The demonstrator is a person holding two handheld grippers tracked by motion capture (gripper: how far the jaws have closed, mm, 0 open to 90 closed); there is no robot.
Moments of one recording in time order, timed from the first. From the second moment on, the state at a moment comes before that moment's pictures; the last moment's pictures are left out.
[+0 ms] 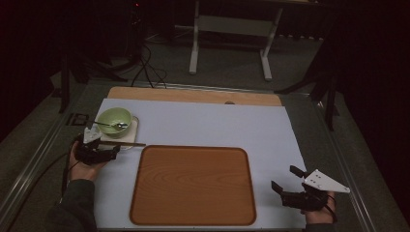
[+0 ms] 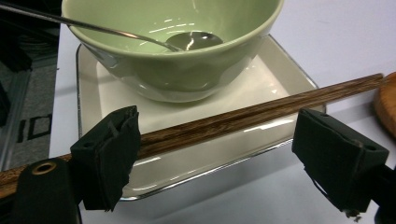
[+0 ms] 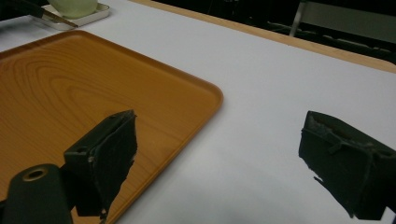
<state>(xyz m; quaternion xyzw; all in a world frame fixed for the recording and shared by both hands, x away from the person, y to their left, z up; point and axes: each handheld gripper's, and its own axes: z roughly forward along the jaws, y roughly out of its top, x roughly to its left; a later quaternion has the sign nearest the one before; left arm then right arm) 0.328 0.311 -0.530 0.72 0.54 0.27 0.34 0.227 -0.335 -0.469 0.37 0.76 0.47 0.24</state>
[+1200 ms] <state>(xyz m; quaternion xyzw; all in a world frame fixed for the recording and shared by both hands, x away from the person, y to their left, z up) 0.325 0.284 -0.533 0.79 0.47 0.29 0.28 0.227 -0.335 -0.468 0.37 0.76 0.48 0.24</state>
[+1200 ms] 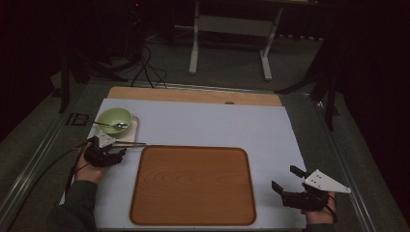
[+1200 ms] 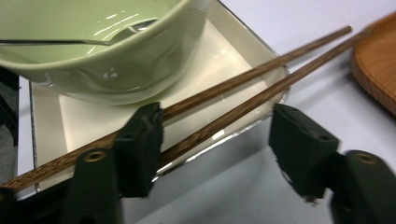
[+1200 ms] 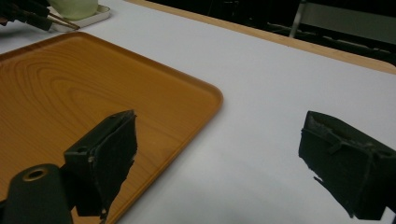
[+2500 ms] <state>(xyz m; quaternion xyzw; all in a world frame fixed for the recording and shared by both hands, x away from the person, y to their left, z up) 0.309 0.268 -0.499 0.79 0.45 0.27 0.31 0.227 -0.335 -0.468 0.37 0.76 0.48 0.24</state>
